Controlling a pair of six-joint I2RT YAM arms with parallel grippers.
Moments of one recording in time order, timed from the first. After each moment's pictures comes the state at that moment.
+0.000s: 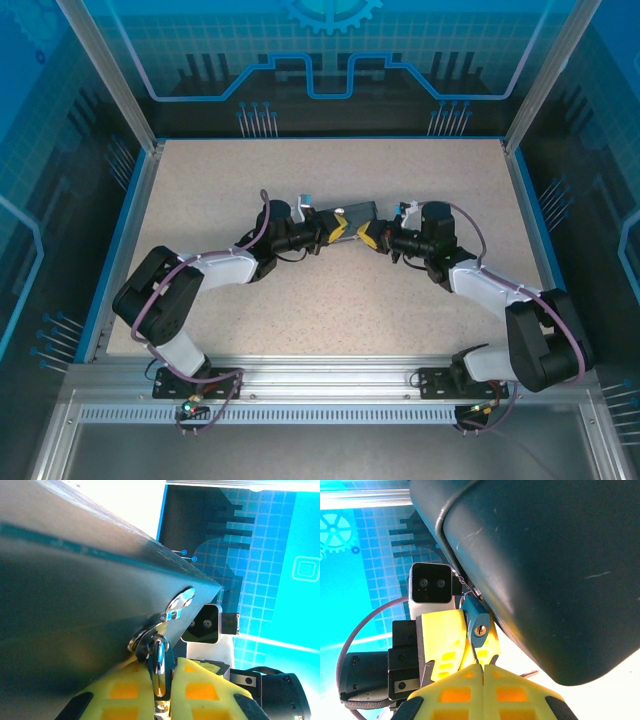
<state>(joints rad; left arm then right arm) -0.54 1.66 0.79 0.62 0.51 -1.51 0.31 1.34 0.61 0.34 -0.73 1.34</state>
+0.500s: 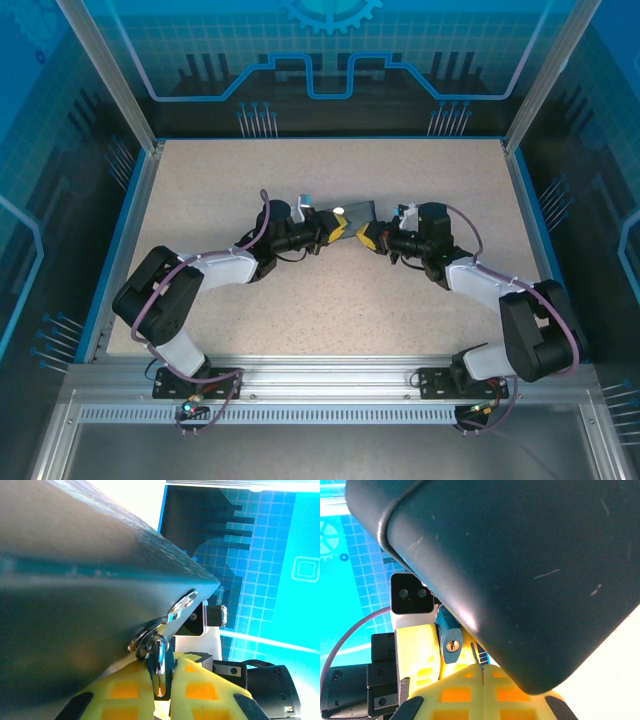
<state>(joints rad) -0.54 1.66 0.79 0.62 0.51 -1.51 0.31 1.39 0.62 0.35 -0.72 1.34</state>
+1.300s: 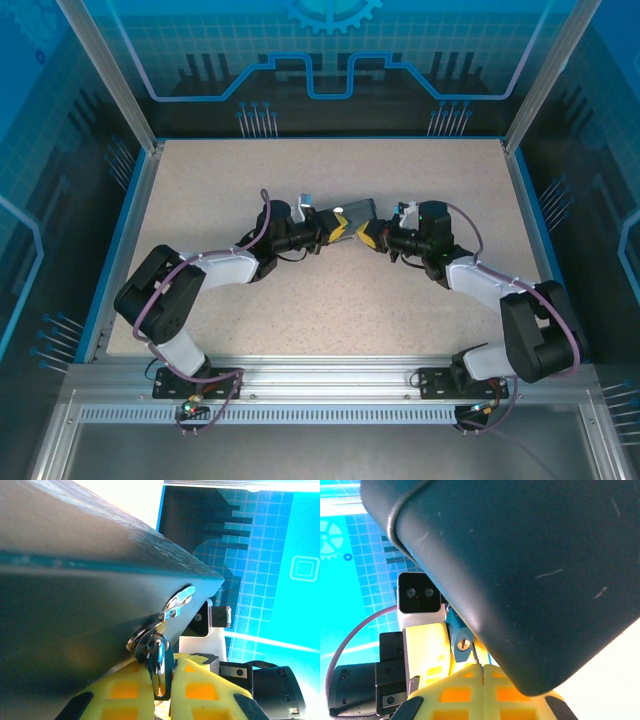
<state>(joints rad) -0.54 1.67 0.79 0.65 0.51 -1.50 0.31 1.38 0.63 0.35 -0.71 1.34</state>
